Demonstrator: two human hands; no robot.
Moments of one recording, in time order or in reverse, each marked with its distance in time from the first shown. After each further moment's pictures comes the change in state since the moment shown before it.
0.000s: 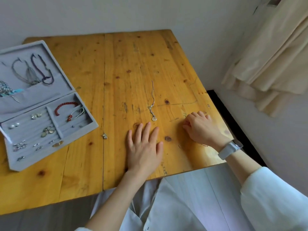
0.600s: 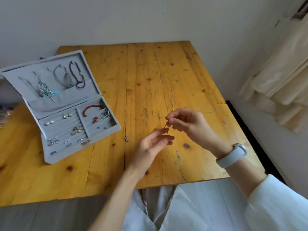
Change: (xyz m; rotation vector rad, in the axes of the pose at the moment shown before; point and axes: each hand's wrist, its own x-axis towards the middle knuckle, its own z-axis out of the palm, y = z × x) left_hand -0.012 -0.028 -0.070 -1.479 -0.126 -0.179; right_hand 0.003 -0.093 -0.047 1.247 -0.035 -0.214
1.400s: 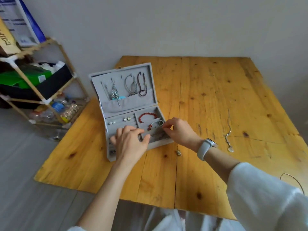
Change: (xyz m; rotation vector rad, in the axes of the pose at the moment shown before) left_hand -0.003 0.015 -0.169 1.263 0.734 -0.143; right_hand 0.118 0.021 0.143 -0.714 -0.165 -0.115
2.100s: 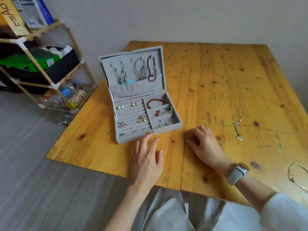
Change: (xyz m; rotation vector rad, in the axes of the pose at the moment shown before) left_hand -0.087 -0.017 0.040 -0.120 0.144 0.250; right_hand -0.079 0.040 0.018 -0.119 0.098 -0.068
